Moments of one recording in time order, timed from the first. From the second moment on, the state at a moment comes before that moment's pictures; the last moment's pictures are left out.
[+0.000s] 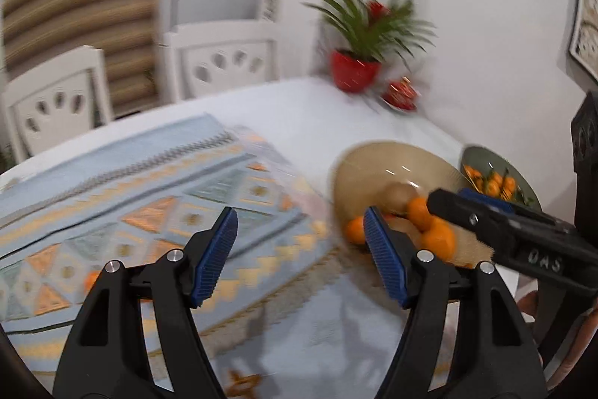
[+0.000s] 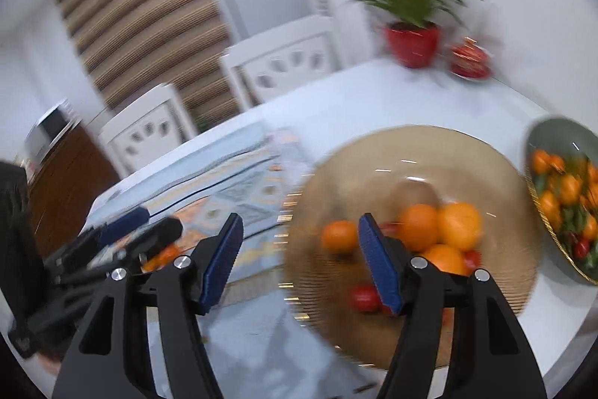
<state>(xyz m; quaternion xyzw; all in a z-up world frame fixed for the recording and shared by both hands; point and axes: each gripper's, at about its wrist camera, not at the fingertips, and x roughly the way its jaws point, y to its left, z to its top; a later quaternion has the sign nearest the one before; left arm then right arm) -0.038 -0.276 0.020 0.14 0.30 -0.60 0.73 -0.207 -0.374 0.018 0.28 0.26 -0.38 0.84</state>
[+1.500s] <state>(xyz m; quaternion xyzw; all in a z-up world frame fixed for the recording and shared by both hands) 0.116 -0.191 -0.087 0.06 0.40 -0.48 0.78 0.008 -0.313 -0.106 0.23 0.40 -0.21 0.86</state>
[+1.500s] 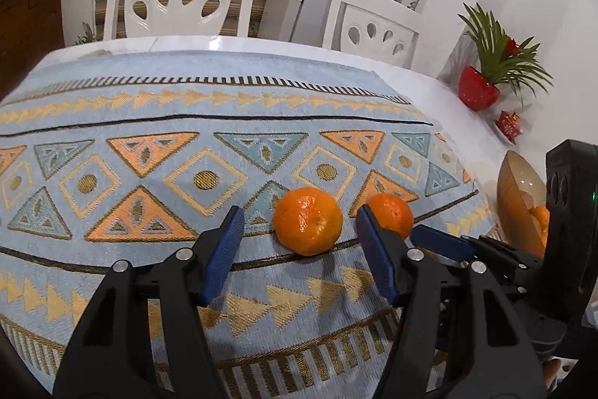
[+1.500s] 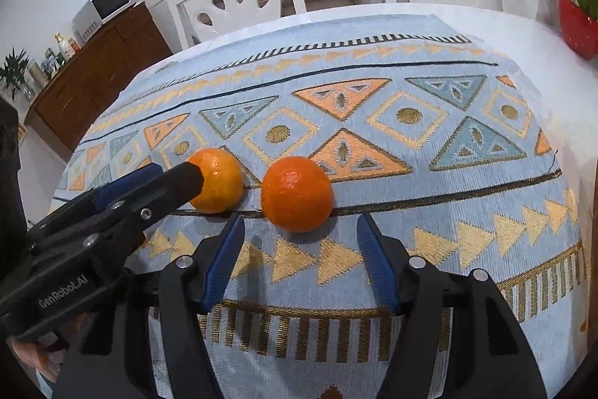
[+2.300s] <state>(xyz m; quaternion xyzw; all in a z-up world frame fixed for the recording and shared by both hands) 0.115 -0.211 -0.098 0.07 0.42 -0.49 0.76 0.022 -0.308 -0.109 0.19 0.41 -0.22 0.86</state>
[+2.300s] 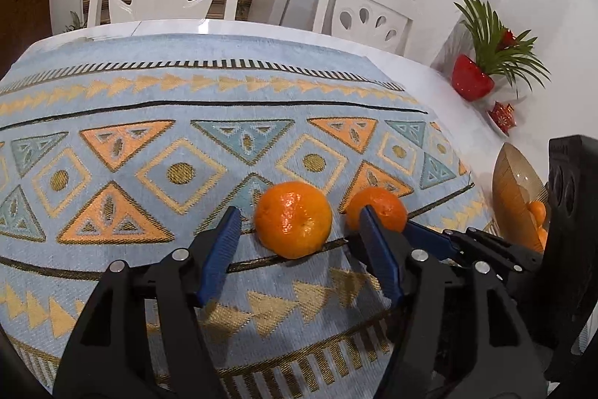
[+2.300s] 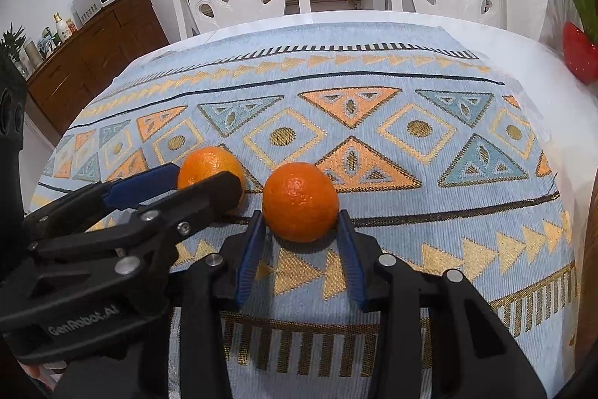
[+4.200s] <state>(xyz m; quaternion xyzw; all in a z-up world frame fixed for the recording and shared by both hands) 0.084 -0.223 -0.102 0.18 0.39 -0.50 0.75 -0.038 -0.349 -0.110 0.33 0.36 -0.22 0.84</state>
